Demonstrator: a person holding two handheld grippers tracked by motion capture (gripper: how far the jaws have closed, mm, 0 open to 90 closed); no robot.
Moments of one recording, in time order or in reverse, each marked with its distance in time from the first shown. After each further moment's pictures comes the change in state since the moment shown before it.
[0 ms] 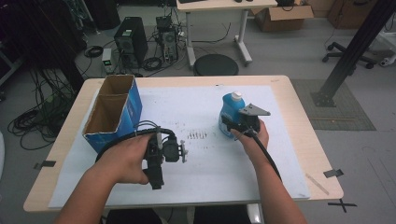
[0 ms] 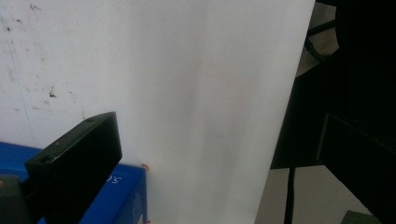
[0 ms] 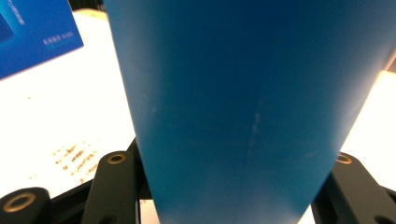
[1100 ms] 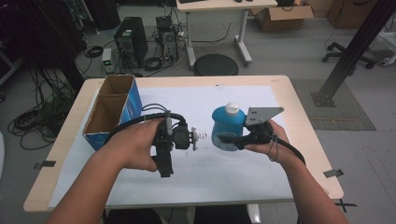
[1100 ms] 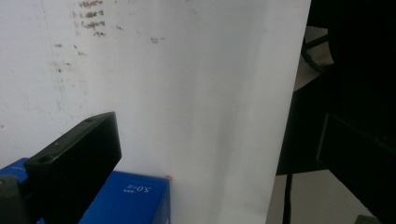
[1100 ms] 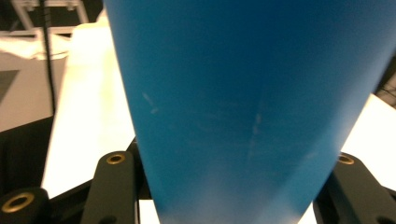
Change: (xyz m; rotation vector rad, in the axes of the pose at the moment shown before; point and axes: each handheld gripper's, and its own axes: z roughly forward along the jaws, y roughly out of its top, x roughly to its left) left arm 0.013 0.023 -0.040 -0.051 0.006 0.047; right arm 0.029 0.050 -0.081 0.044 0.572 -0.363
